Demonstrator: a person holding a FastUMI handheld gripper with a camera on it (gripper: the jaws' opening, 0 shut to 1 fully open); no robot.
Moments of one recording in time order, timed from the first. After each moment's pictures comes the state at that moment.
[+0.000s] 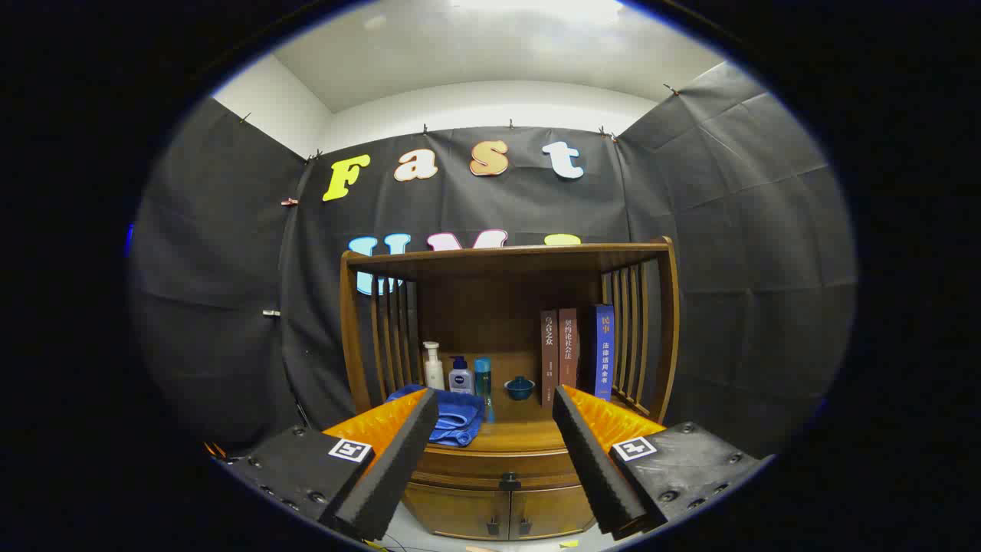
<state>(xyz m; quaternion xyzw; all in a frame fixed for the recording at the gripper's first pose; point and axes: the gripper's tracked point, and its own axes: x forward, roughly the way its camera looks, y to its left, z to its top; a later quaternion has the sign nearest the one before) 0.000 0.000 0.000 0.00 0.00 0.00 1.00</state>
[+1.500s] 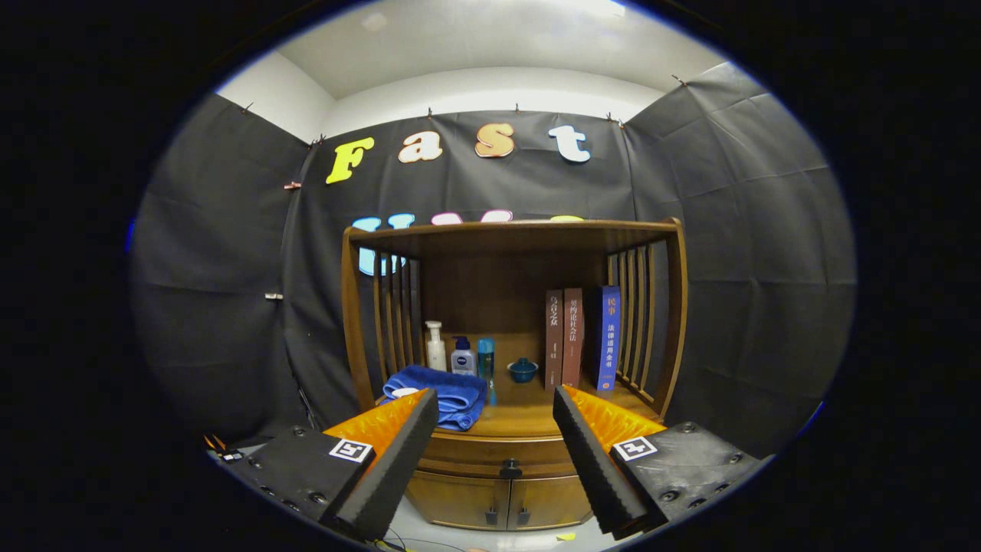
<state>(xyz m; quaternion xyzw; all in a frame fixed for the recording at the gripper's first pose) 0.005 0.001 -0.031 -0.01 0.05 0.01 1.00</state>
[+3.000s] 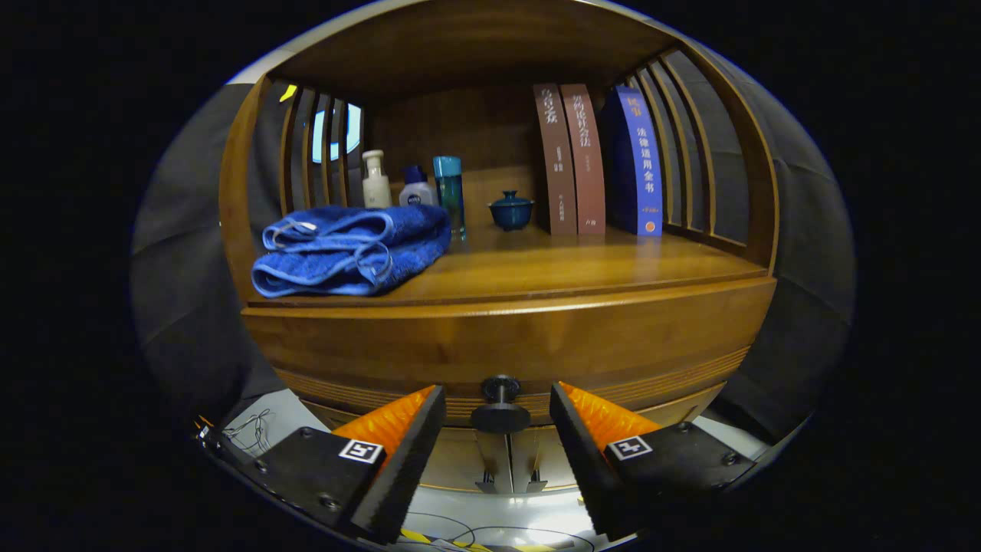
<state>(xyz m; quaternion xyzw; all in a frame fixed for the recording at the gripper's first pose) 0.119 -0.024 -0.321 0.02 0.25 -0.02 0.97</state>
